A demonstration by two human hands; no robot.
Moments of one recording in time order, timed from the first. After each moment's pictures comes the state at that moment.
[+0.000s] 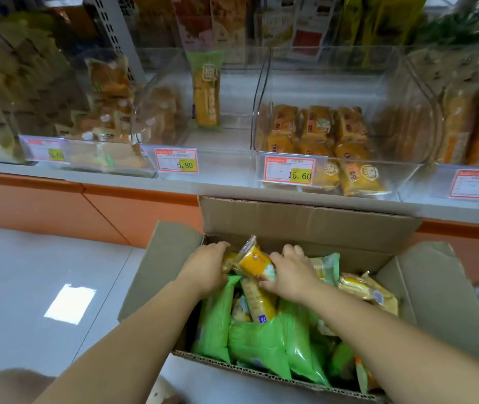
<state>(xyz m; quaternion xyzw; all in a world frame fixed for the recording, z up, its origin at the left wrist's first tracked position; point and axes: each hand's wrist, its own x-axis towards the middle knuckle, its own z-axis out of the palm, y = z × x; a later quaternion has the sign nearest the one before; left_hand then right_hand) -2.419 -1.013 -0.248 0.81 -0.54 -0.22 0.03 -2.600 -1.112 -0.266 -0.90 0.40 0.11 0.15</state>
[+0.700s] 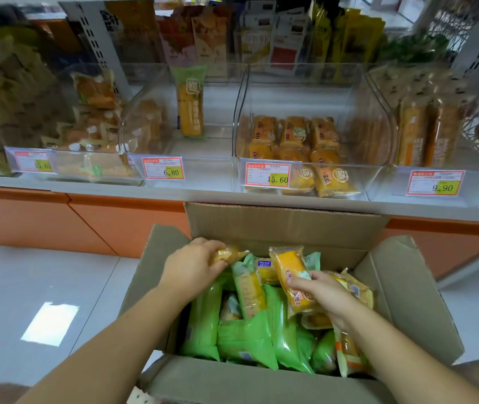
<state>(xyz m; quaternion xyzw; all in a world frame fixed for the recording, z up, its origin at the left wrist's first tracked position) -2.439 -0.997 -0.208 0.81 -0.56 -0.11 0.13 -2.689 -1.097 -0.247 -0.53 0.55 -0.07 0.64</state>
